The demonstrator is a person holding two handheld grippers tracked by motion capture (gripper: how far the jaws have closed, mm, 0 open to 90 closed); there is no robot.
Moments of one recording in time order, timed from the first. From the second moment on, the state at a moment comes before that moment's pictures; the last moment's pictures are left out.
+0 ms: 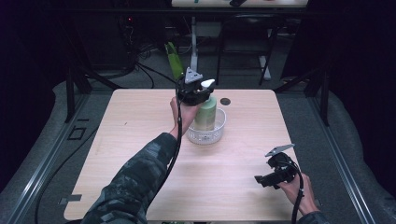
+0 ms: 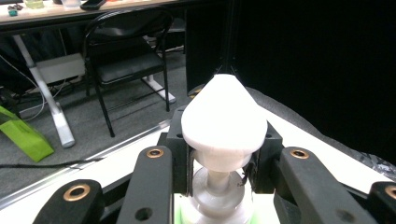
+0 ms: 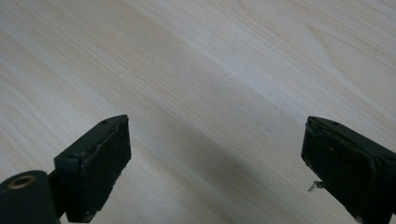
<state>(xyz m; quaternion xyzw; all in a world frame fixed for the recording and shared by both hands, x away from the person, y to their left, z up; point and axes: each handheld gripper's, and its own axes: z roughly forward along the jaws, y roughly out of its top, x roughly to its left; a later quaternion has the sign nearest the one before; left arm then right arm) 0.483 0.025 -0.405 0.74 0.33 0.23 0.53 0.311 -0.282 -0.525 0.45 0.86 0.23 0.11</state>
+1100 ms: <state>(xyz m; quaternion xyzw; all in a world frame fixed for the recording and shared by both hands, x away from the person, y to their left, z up) 0.473 0.032 -0.408 0.76 0.32 0.22 0.53 0.310 -0.281 -0.524 0.45 0.86 0.23 0.11</state>
